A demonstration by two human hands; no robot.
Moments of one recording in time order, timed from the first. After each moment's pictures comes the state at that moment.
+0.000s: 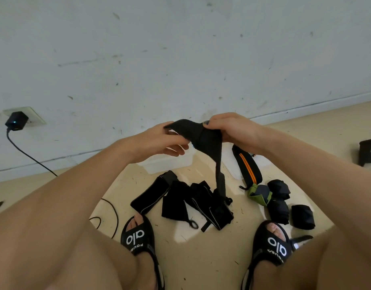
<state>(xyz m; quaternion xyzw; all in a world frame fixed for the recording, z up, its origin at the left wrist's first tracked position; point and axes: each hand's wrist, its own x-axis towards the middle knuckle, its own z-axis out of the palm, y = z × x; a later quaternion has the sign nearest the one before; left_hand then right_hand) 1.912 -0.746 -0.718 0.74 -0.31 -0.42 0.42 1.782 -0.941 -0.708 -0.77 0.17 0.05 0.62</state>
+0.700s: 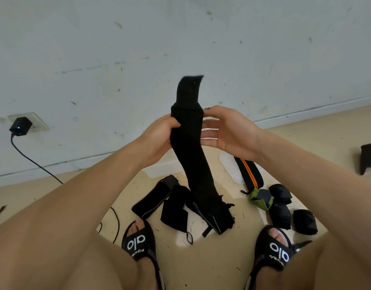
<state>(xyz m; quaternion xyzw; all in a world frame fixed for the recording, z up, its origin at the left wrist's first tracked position) 1.901 -0.764 -0.710 0.69 -0.19 -0.36 0.59 1.783 -0.922 -0.690 -0.56 0.18 0.01 0.81</state>
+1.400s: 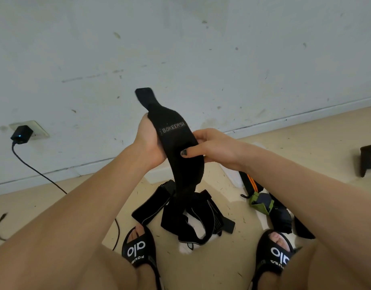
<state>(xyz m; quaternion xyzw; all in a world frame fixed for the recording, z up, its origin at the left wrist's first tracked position) 1.905 -0.774 -0.701 0.48 0.04 -0.41 0.78 1.787 -0.910 -0.709 -0.73 0.13 0.08 0.66</state>
